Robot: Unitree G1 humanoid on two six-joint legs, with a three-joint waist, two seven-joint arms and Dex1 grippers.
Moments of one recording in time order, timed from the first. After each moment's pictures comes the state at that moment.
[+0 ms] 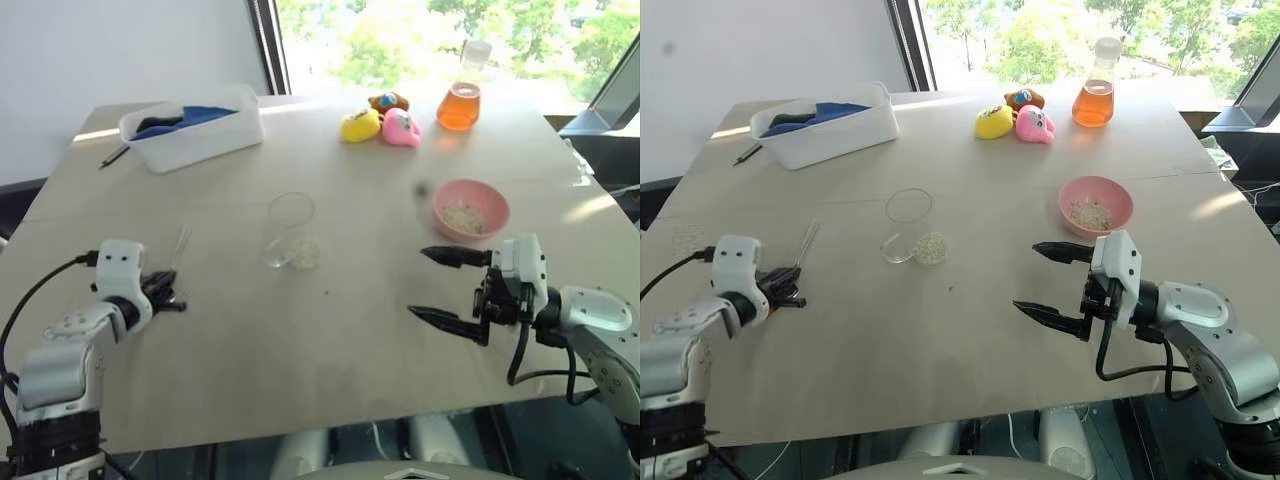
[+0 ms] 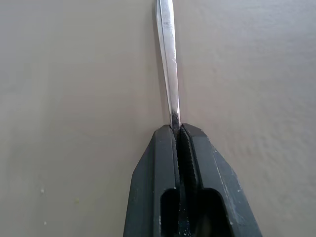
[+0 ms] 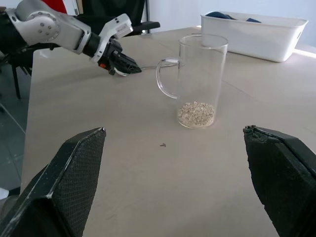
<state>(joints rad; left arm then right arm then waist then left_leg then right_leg) 0.01 0.65 0.45 -0.12 -0.34 0.75 -0.41 -0.07 -0.68 -0.03 -0.55 0.65 0.39 0.93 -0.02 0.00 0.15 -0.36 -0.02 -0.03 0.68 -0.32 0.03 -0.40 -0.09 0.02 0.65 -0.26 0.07</state>
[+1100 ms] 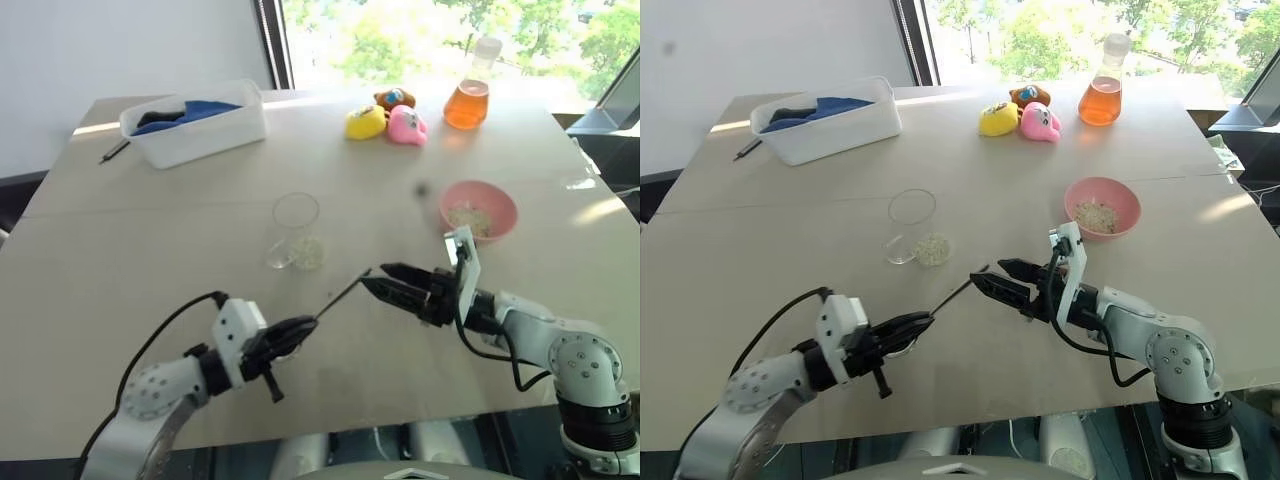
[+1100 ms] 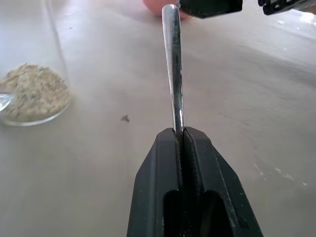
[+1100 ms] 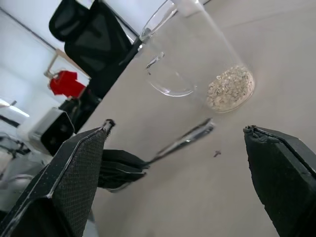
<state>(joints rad) 0.29 0.54 0.04 -0.55 -0.37 0.28 -0.84 -0.19 -0.33 -0.04 -0.49 1.26 1.03 0.24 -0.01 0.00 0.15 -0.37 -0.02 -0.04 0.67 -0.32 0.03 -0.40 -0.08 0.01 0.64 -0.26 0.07</state>
